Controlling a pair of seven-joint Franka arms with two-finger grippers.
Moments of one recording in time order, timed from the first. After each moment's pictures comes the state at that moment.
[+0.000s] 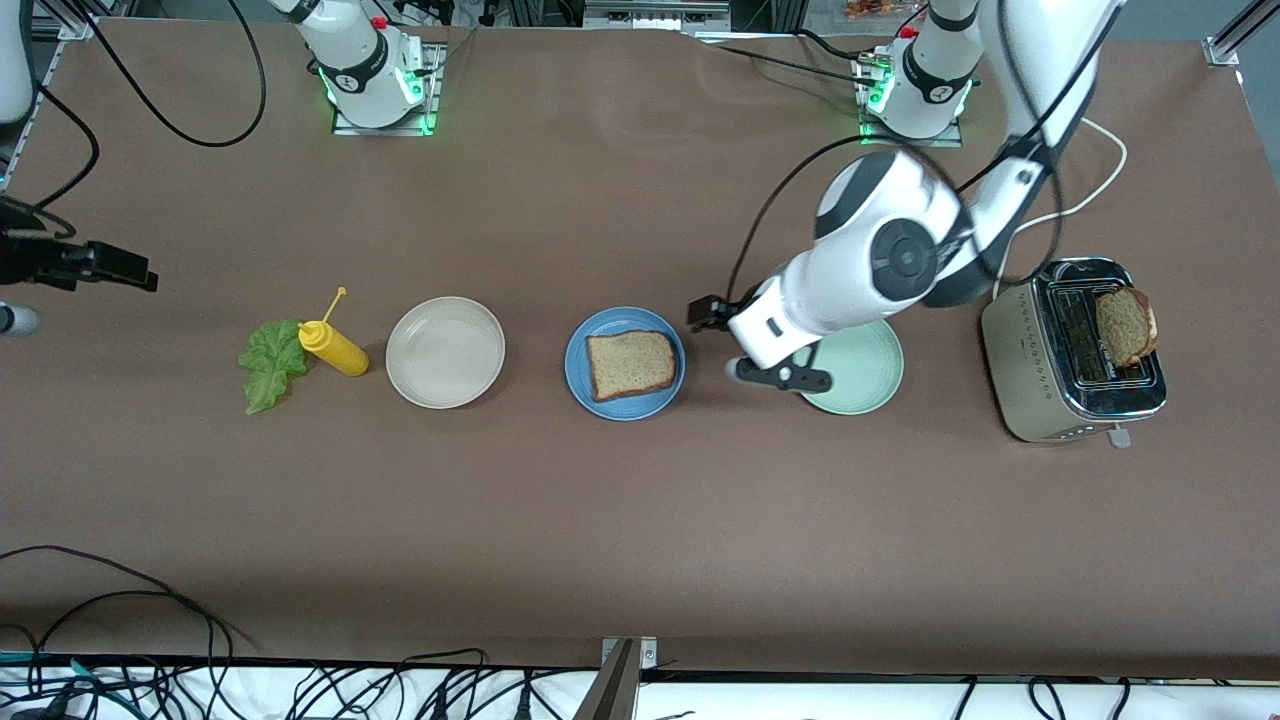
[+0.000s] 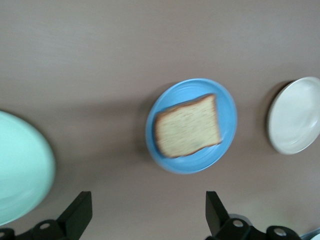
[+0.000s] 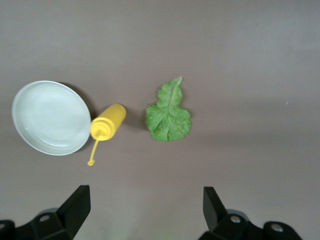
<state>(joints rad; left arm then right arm) -0.04 0.49 -0.54 -1.58 -0.14 2.02 -0.39 -0.04 0.18 -0.08 -1.56 0.00 1.58 -0.12</state>
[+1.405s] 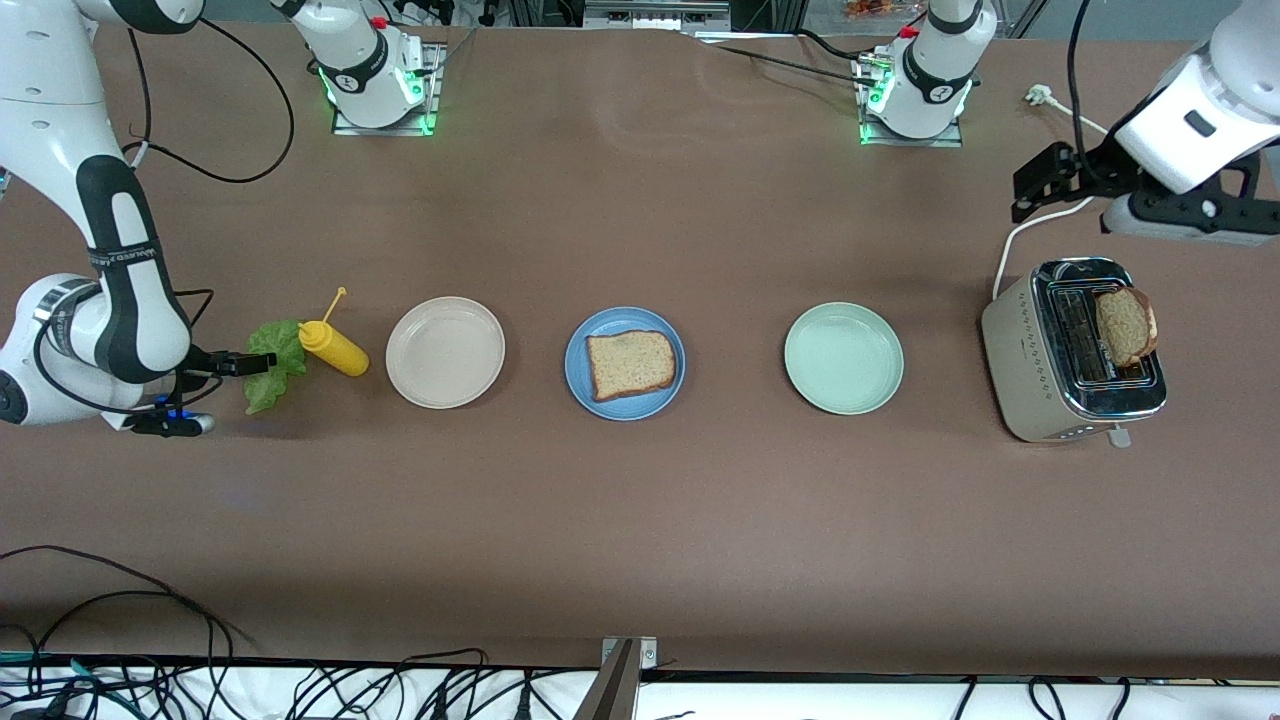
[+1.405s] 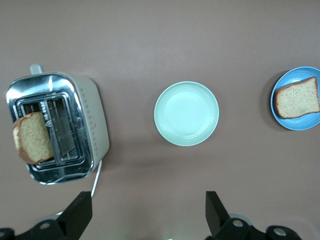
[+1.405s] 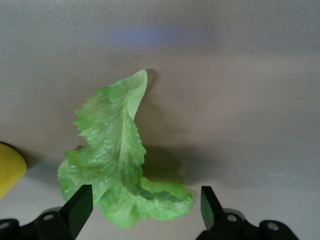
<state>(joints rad) -0.06 -0.04 -0.07 -1.58 -0.05 1.48 -0.05 -0.18 0.72 -0.08 -1.61 0.12 1.86 -0.27</state>
